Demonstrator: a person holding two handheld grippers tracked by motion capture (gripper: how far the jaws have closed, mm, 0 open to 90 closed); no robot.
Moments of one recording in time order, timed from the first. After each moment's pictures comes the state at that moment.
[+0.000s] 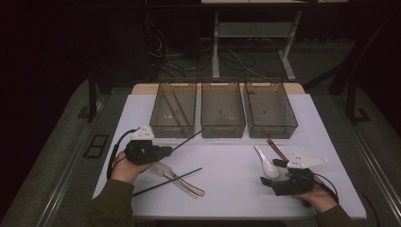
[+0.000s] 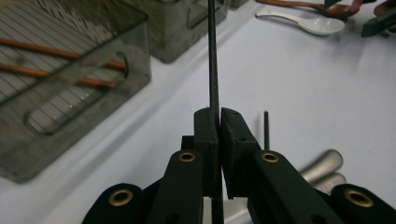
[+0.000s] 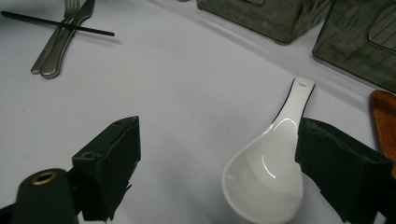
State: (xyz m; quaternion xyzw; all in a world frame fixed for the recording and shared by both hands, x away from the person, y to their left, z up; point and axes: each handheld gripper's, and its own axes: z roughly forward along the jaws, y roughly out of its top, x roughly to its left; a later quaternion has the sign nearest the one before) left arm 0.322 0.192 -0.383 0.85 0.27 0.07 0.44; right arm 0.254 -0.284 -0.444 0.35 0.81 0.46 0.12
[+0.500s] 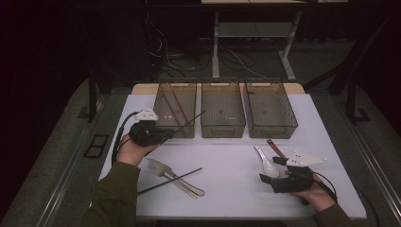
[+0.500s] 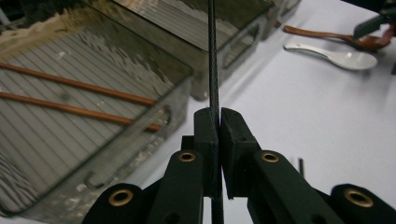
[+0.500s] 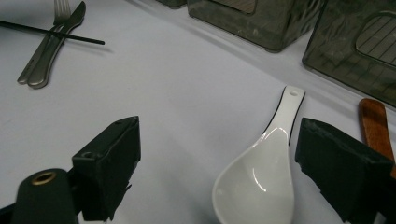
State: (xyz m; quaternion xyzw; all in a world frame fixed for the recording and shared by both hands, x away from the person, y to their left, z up) left arm 0.364 0.182 -0.361 0.84 0.30 0.10 0.44; right arm 0.259 -0.281 -0.443 0.35 0.80 0.46 0.14
